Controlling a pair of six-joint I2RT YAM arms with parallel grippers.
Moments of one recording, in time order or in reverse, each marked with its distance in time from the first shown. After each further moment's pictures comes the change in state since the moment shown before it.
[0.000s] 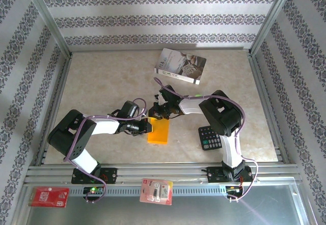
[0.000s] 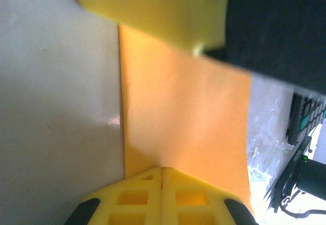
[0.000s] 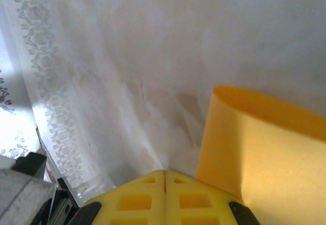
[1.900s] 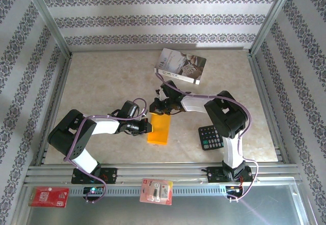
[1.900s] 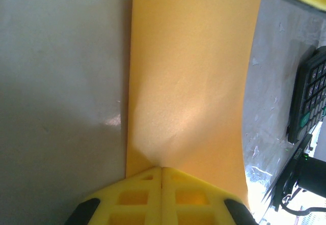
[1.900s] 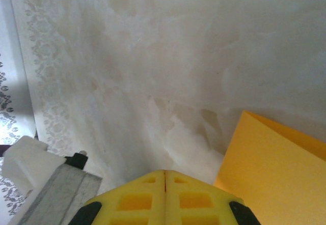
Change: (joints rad) left arm 0.001 0.000 0.004 -0.003 0.006 0.010; right arm -0.010 -0.057 0.026 -0.068 0.048 -0.040
